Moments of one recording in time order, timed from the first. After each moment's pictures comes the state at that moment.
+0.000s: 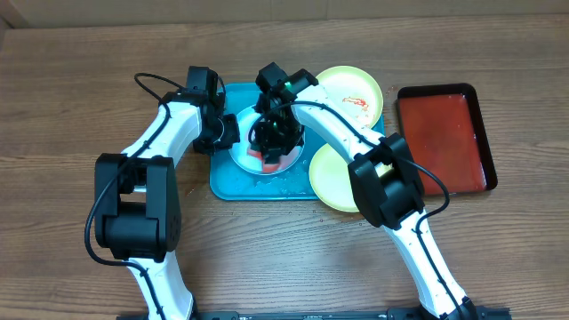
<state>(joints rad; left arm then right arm) -0.10 2.03 1.39 -0.72 0.15 -0.28 0.61 2.54 2.21 -1.20 -0.40 0.32</state>
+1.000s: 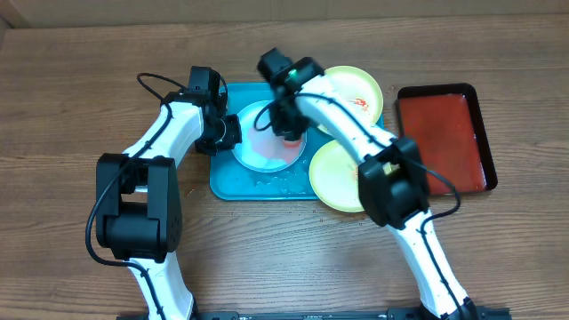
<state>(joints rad) -0.11 2.03 1.39 -0.73 0.16 -0.28 0.56 2.49 2.30 -1.26 -0.06 0.41</state>
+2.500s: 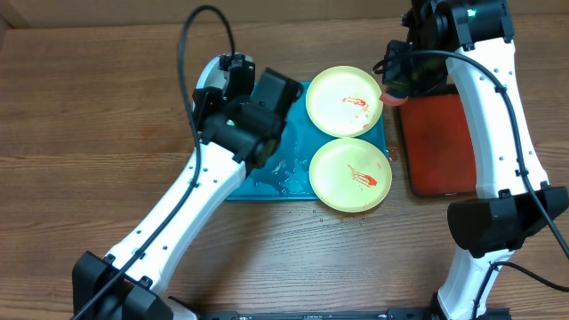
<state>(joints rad) -0.55 1.61 1.43 -0.82 -1.16 -0.13 0.19 2.04 2.32 -1.56 -0.09 0.36</state>
